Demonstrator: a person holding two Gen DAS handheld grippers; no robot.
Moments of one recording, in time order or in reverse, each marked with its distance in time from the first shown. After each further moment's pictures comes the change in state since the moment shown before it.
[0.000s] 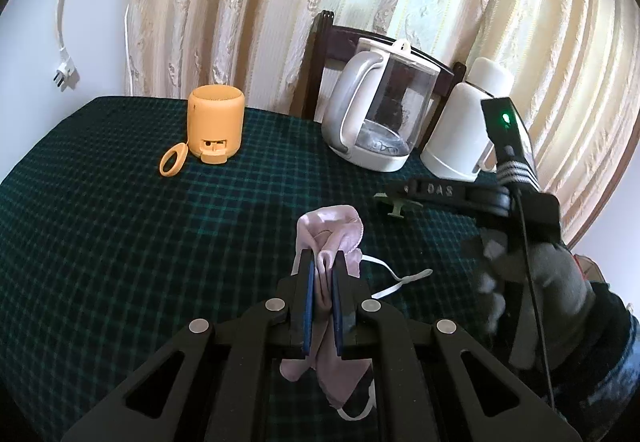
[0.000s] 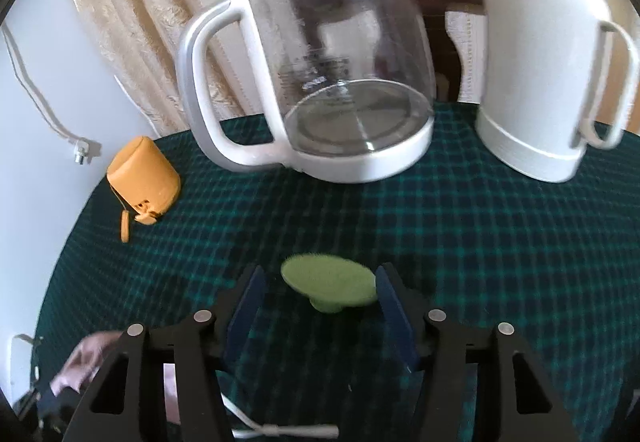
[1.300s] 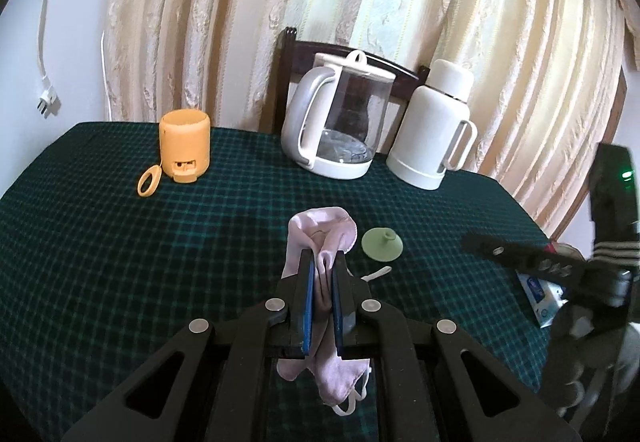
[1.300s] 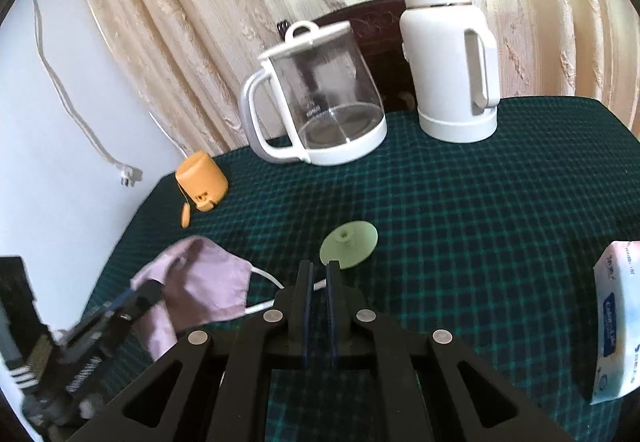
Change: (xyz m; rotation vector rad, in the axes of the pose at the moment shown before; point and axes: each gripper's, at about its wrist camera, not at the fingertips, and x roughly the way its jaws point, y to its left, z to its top) left arm -0.020 -0.025 -0.003 0.067 -0.037 -0.061; right arm -0.128 -0.008 -0.080 0.081 -0.131 0.030
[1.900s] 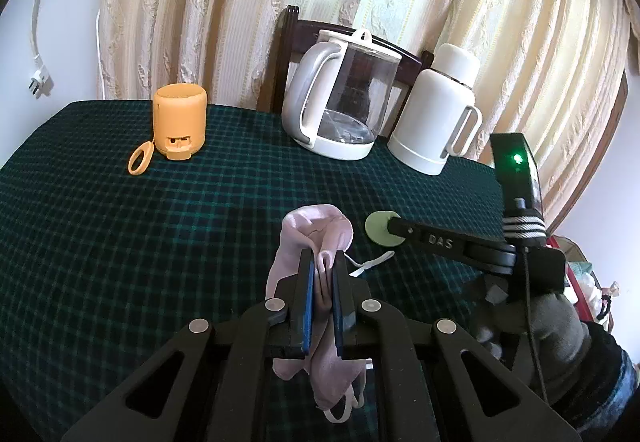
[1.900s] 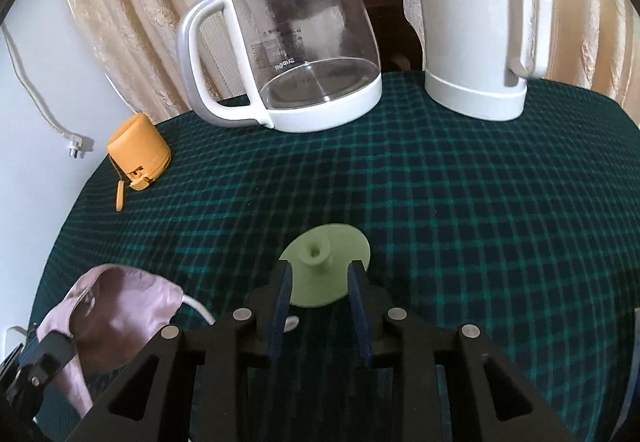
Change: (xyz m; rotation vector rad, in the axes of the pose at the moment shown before) left arm 0.016 0.007 -0.005 -0.021 0.055 -0.024; right arm 0.095 -0.007 0.012 -0.040 0.102 -0.109
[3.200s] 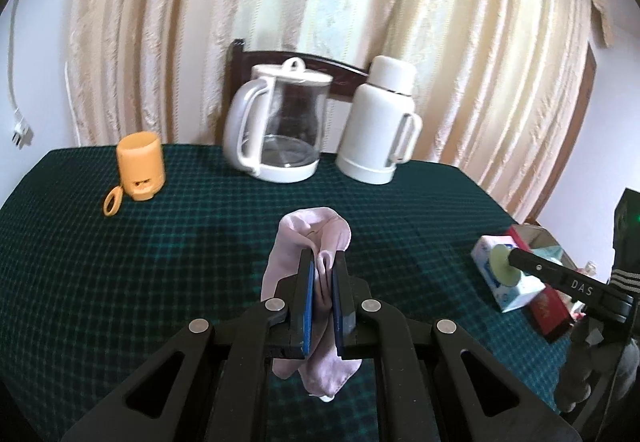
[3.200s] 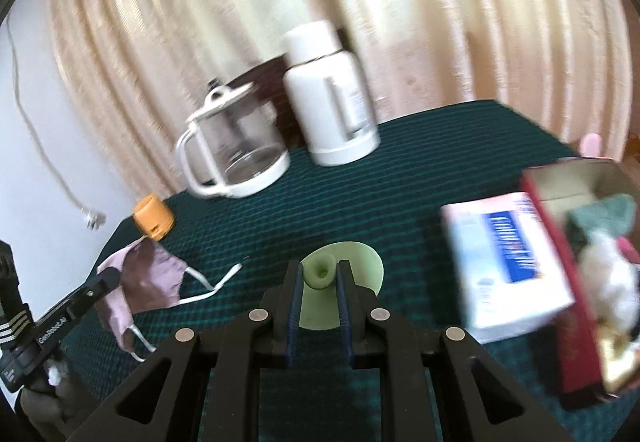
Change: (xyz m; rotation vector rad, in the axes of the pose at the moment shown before) left arm -0.036 -0.057 0.003 0.111 -0.056 -0.054; right arm -0.195 -0.089 -0.087 0.193 -0.280 -0.074
